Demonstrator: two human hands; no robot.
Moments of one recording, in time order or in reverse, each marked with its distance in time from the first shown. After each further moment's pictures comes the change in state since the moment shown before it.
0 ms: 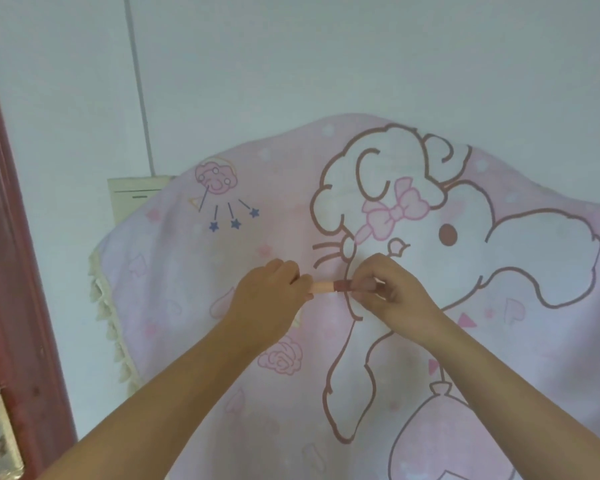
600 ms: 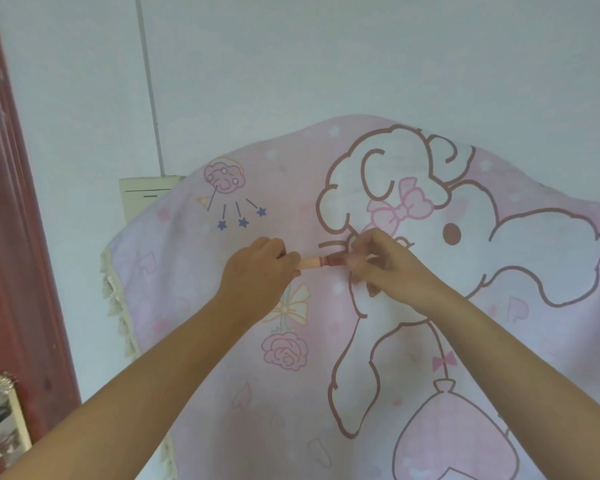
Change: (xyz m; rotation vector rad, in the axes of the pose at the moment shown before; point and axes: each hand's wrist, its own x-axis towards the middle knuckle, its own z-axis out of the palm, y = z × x) left_hand 0.006 -0.023 -0.010 0.068 0.055 -0.072; right_hand 0.025 -0.020 -0.008 0.112 -0.134 0.201
